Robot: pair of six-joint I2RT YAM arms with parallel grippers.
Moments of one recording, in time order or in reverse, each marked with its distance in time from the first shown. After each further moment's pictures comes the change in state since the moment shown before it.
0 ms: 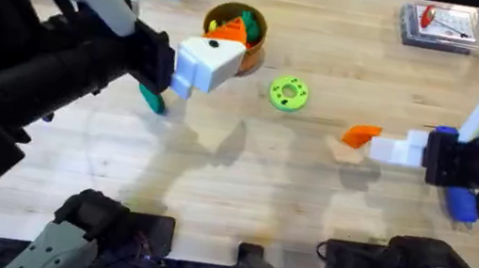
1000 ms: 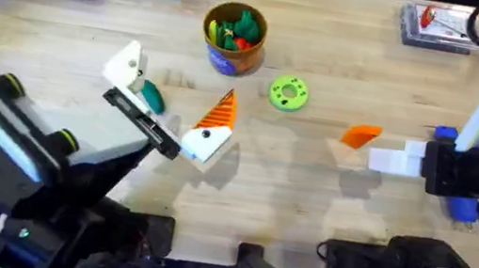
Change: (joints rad) left arm -0.023 -0.643 -0.727 0.497 0.058 -0.004; right arm 0.000 0.000 0.000 -0.077 0.000 0.000
